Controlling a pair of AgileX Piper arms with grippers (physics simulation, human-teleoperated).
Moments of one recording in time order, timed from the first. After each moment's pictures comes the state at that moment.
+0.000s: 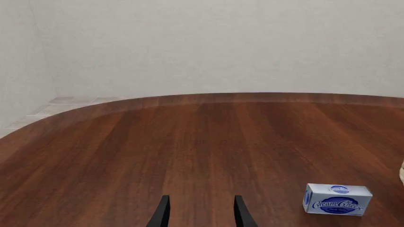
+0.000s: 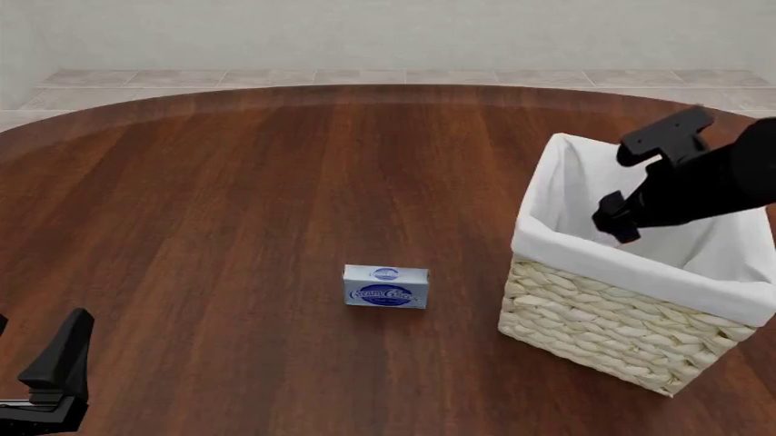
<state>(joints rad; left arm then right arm) 0.00 0.01 0.00 0.00 0.00 0.01 1.37 -1.02 0.62 -0.40</state>
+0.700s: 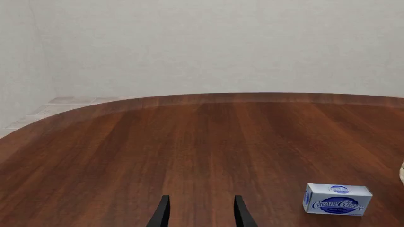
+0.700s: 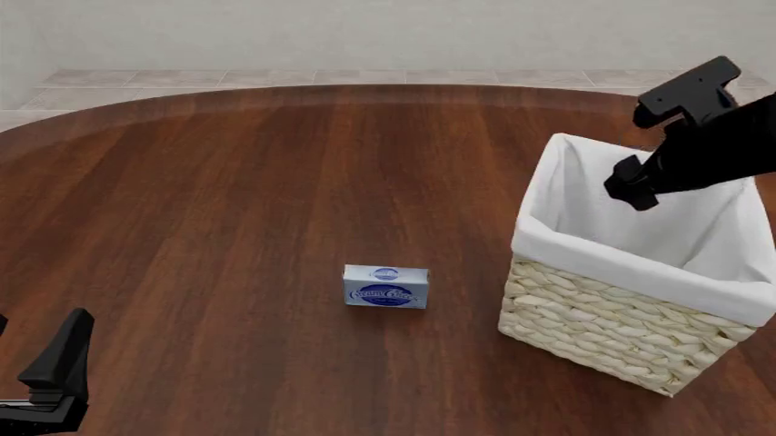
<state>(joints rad) 0.00 0.01 0.00 0.00 0.00 0.01 1.34 -1.15 0.71 -0.45</state>
